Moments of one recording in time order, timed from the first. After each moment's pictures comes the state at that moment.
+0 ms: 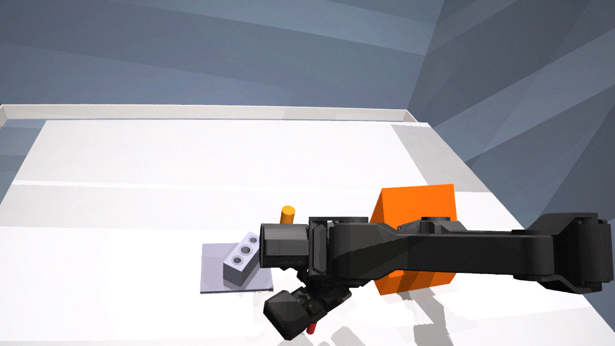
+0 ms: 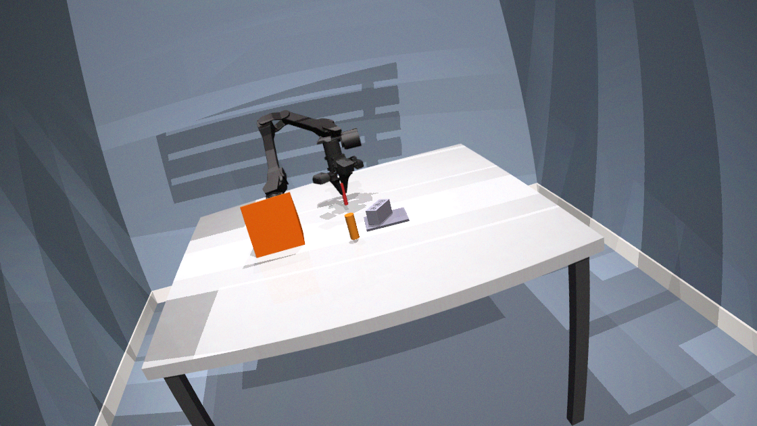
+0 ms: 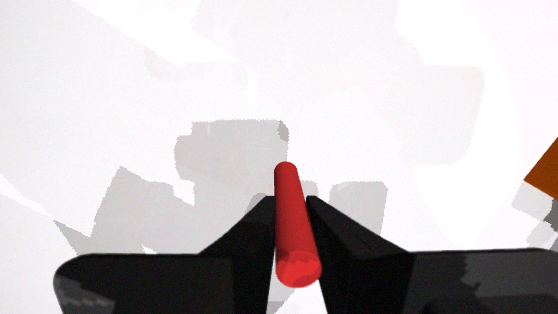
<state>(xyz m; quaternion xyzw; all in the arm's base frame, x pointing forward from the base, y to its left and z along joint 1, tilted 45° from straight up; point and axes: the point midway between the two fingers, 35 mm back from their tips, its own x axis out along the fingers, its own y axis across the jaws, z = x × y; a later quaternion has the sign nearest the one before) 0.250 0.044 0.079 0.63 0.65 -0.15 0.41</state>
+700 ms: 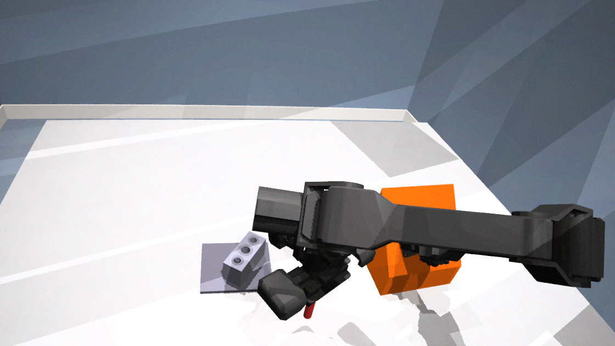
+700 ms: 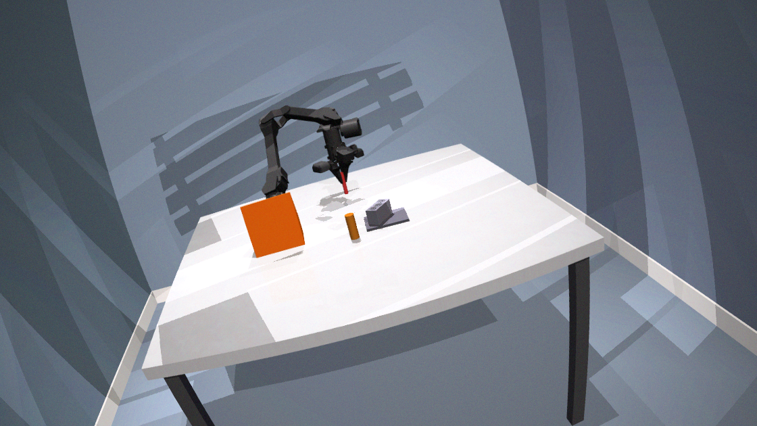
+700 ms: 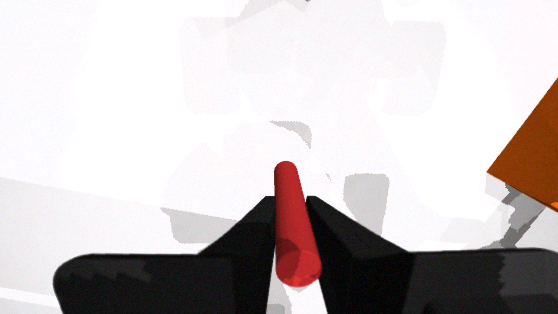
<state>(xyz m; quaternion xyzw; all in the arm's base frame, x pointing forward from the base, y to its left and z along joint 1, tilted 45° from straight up) 0.254 0.008 0.103 0.63 0.65 -0.15 0.41</state>
